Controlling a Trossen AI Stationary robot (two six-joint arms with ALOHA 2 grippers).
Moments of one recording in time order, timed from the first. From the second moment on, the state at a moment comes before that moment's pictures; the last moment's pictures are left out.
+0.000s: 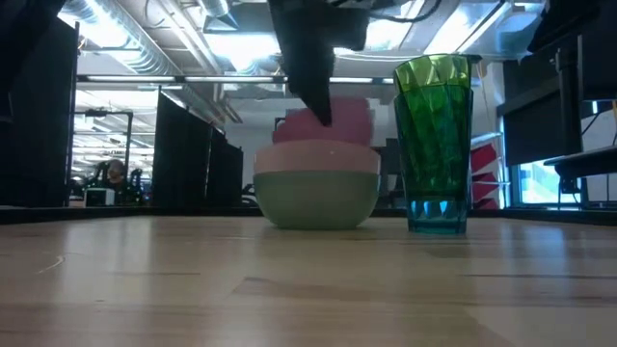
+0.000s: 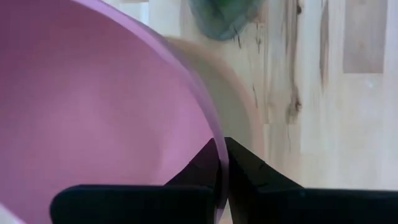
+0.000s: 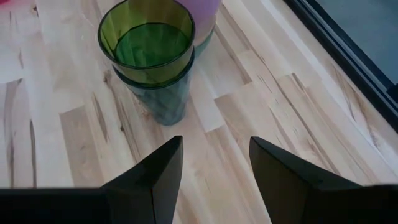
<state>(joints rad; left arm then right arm) 0.02 2.01 1.86 -1.10 -0.07 0.04 0.51 0.81 1.02 -1.27 0.55 0.77</state>
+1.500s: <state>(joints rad) -0.12 1.91 2.09 -1.52 -0.07 -0.09 0.81 1.05 0.87 -1.03 0.03 0.68</state>
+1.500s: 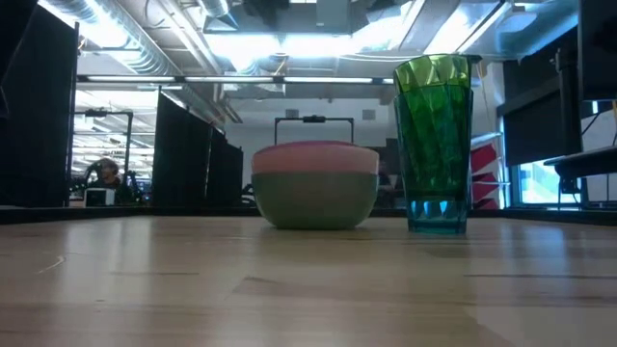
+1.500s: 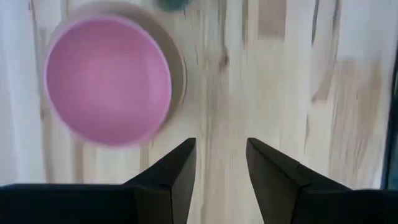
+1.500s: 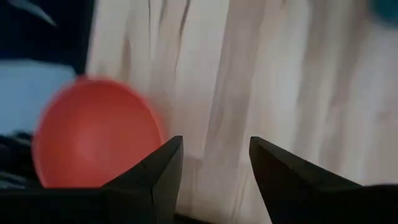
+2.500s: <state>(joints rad) -0.22 1.78 2.11 -1.57 -0.11 -0.07 0.94 1.45 0.82 -0.81 -0.12 0.90</state>
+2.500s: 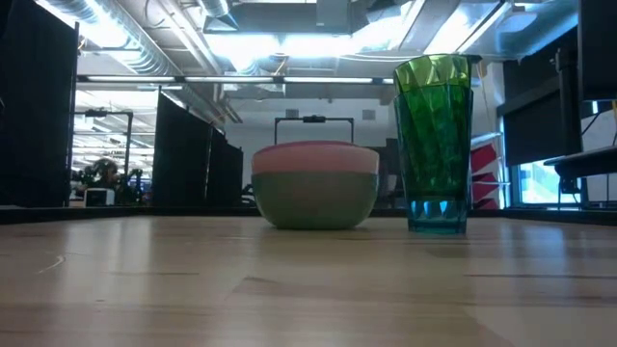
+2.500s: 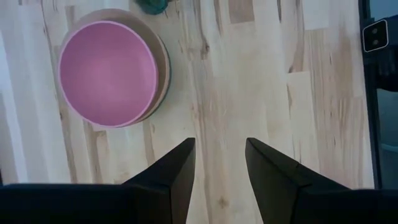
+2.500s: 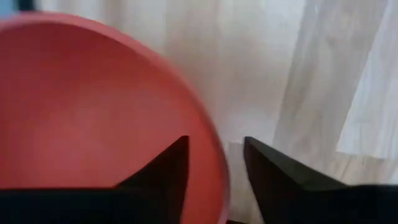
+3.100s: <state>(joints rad) -0.22 1.76 2.11 -1.57 -0.12 -0.07 0.60 1.40 1.32 -0.93 0.10 0.73</state>
